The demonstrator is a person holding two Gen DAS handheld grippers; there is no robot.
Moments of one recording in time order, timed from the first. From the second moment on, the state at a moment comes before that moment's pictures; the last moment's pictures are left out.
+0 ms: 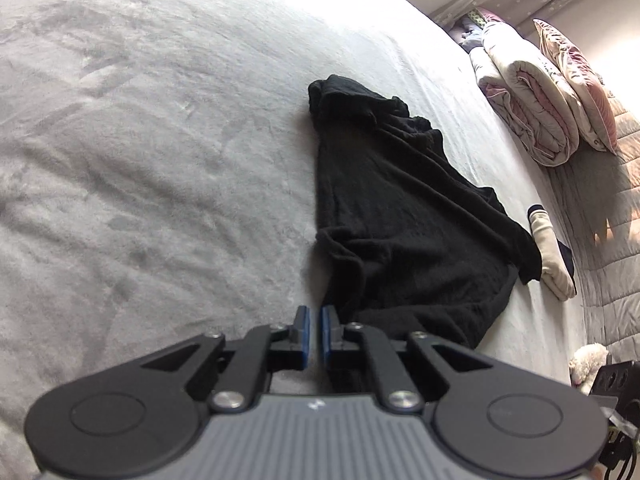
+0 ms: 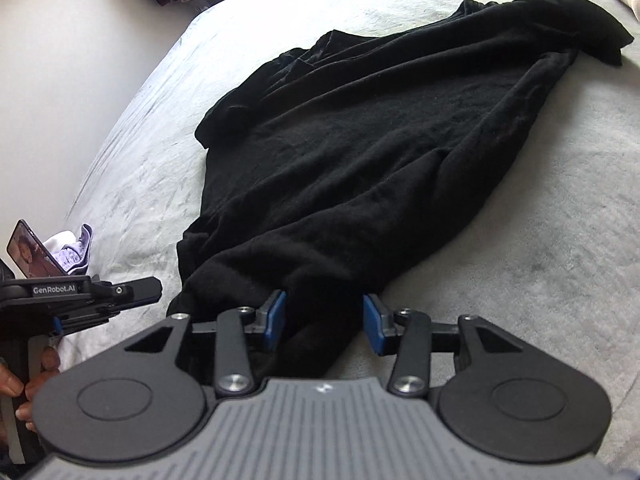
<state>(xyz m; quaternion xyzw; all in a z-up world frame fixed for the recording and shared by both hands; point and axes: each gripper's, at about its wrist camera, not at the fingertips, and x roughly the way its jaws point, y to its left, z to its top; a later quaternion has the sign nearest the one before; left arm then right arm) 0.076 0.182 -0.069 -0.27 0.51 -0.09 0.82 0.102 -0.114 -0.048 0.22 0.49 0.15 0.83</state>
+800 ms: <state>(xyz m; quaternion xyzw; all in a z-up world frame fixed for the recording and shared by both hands) 0.020 0.136 -0.048 -0.27 0.49 -0.23 0.80 0.073 -0.130 -0.035 0.22 0.48 0.15 0.83</state>
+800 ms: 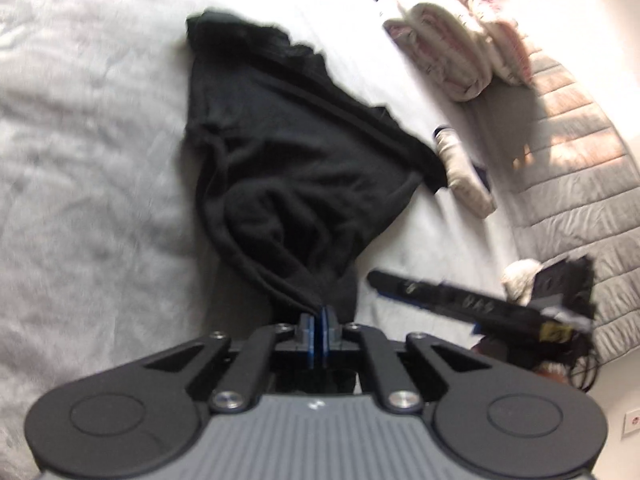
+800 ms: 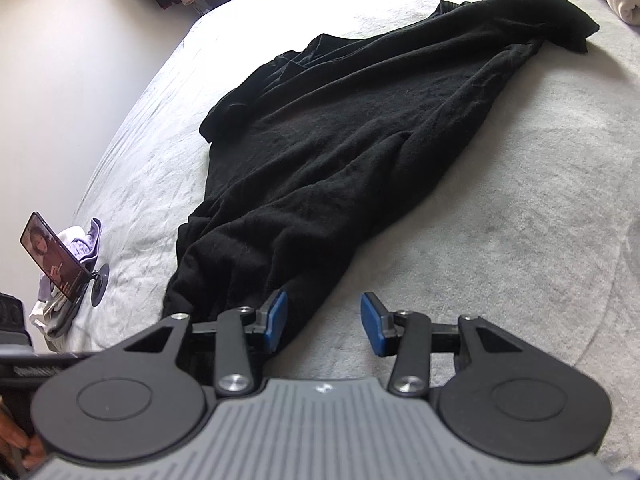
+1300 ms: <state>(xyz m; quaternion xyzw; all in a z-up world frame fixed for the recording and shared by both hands) 0.059 0.194 0.006 -0.38 0.37 -0.18 0.83 0.076 -0.116 -0.035 0.21 0.49 0.15 0.83</state>
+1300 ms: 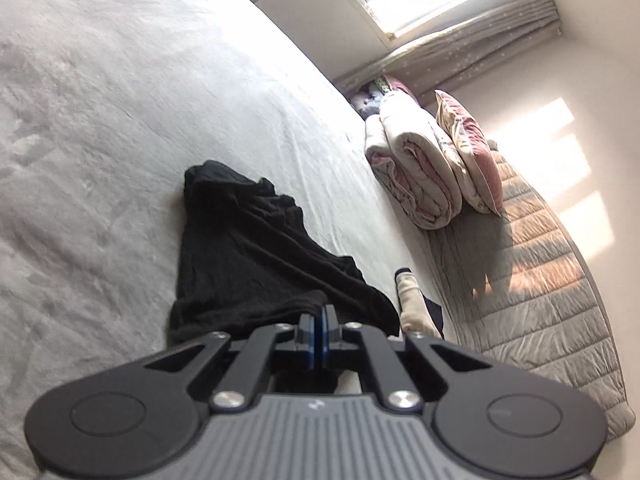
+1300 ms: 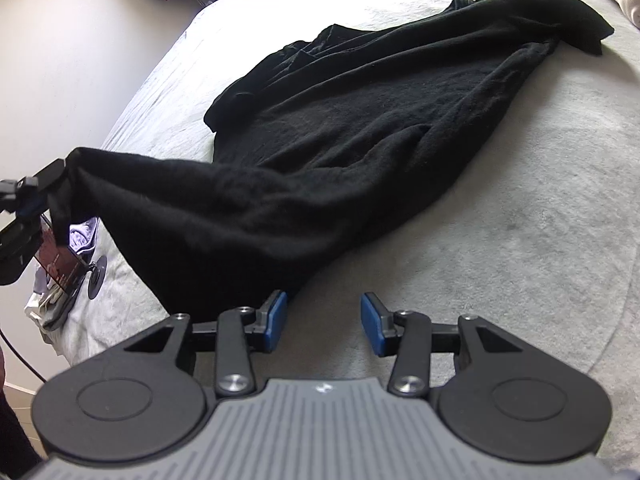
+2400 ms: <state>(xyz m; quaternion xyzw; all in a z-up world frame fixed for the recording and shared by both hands) 0.087 0.240 -0.021 -0.36 0.39 -0.06 0.85 0.078 -0.159 -0.007 0.19 0.45 0.12 0.86</state>
